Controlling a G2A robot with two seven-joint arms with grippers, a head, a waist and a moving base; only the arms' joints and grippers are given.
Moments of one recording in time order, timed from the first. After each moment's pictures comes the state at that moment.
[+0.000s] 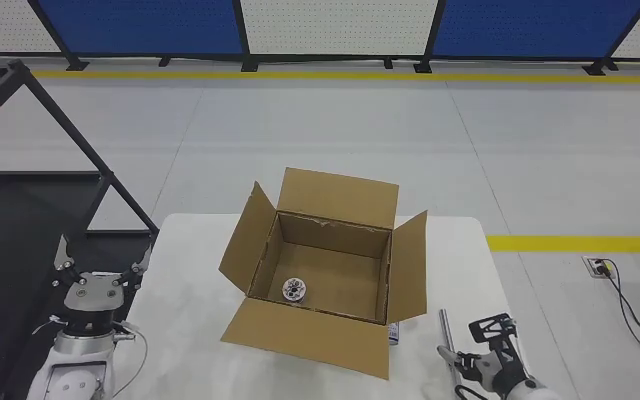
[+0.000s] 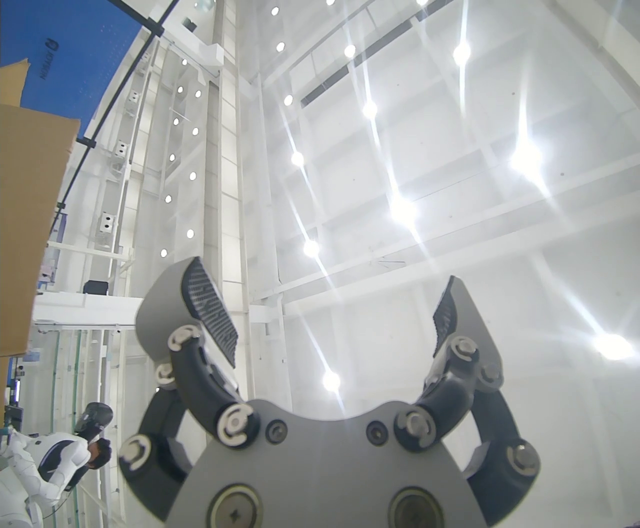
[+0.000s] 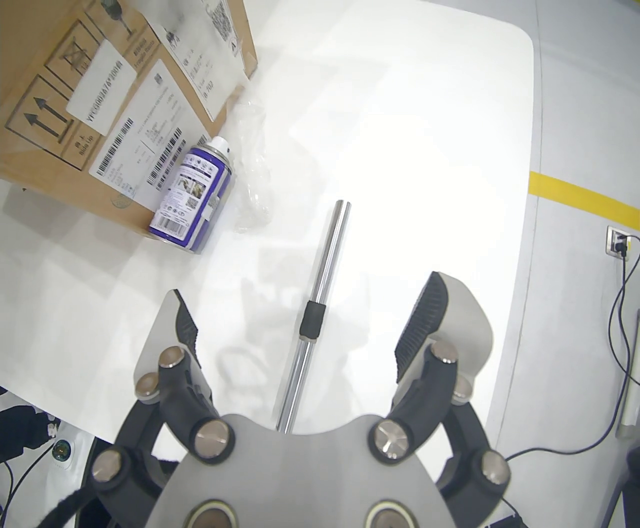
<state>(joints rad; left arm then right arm) 1.28 -1.22 -1.84 -1.67 -1.34 0.03 -0.58 -1.60 -1.06 1.59 -2.08 -1.07 -0.04 0.60</state>
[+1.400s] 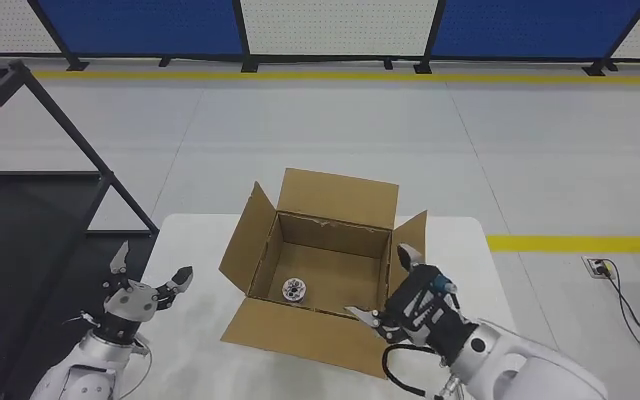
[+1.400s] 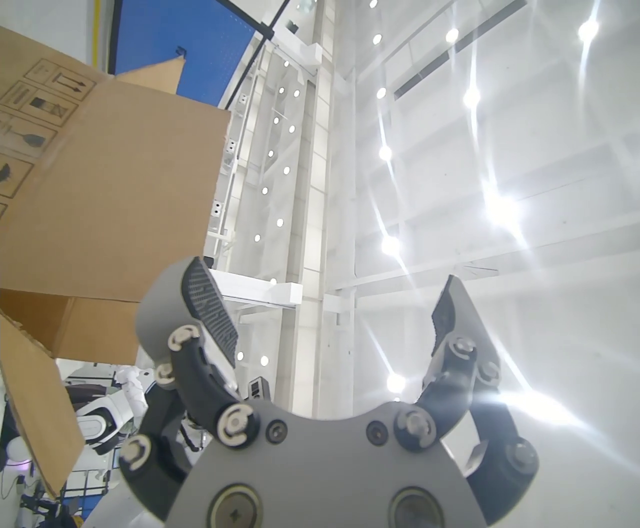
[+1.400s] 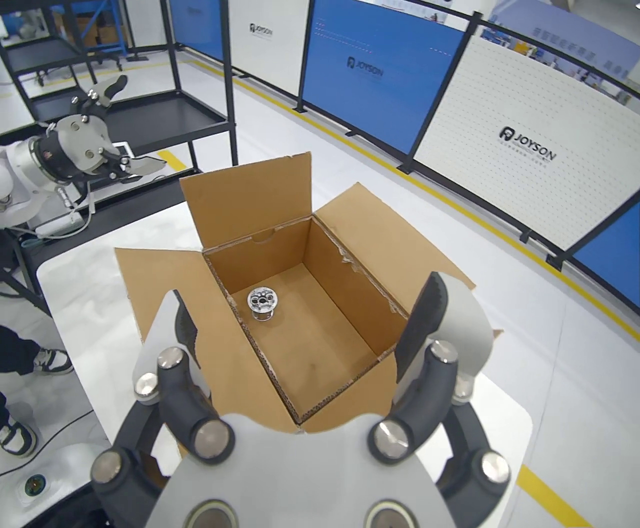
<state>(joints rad) 1.31 -1.20 -1.81 -1.68 -1.07 0.17 -0.63 -1.04 -1.10 1.20 -2.28 -1.10 -0.19 0.73</state>
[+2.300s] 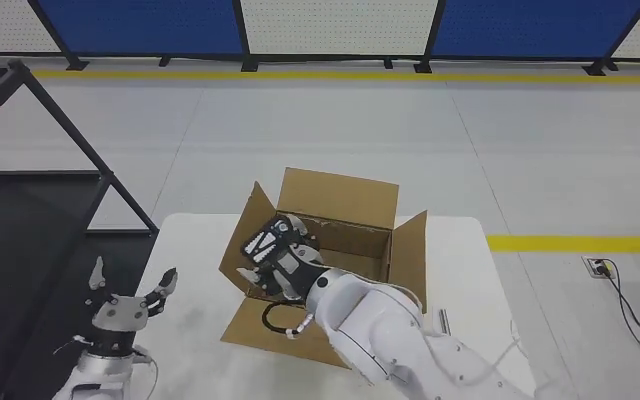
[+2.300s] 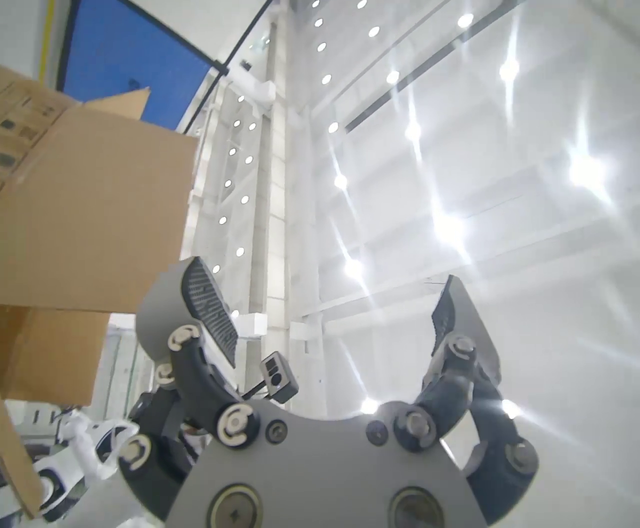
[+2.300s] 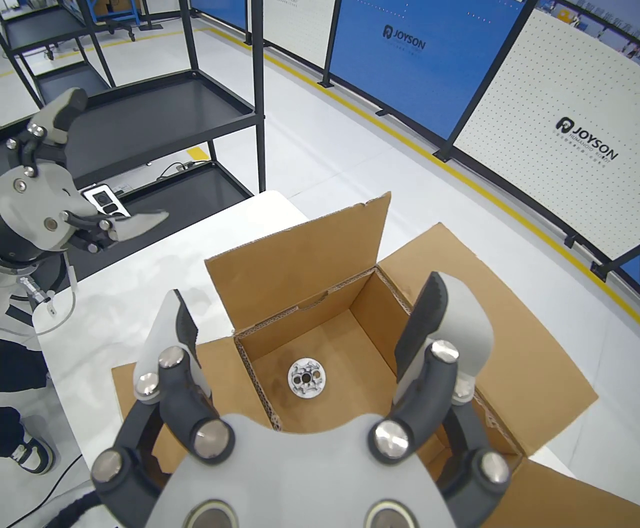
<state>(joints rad) 1.42 -1.22 -1.79 -1.74 -1.26 -0.07 -0.49 -0.46 -1.35 0.60 -1.75 -1.07 0.20 0.66</state>
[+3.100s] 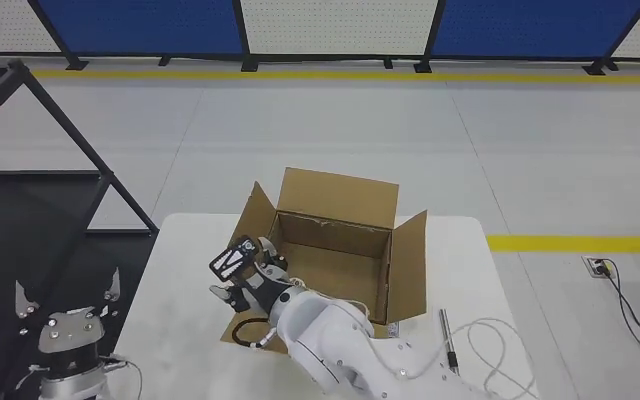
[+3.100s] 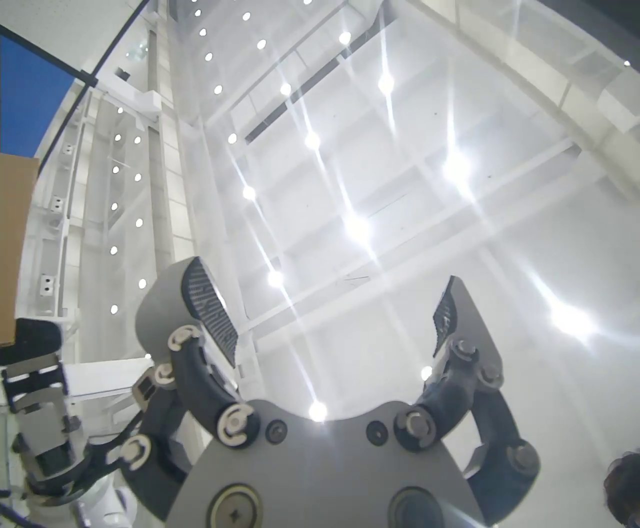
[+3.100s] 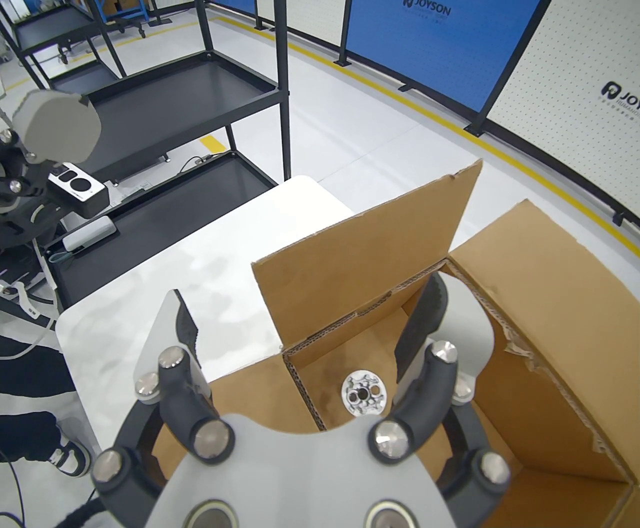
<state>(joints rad) 1.47 -1.25 -1.86 -1.79 -1.49 -0.26 -0.53 -0.45 -1.47 0.48 -1.54 -0.99 0.27 0.53</state>
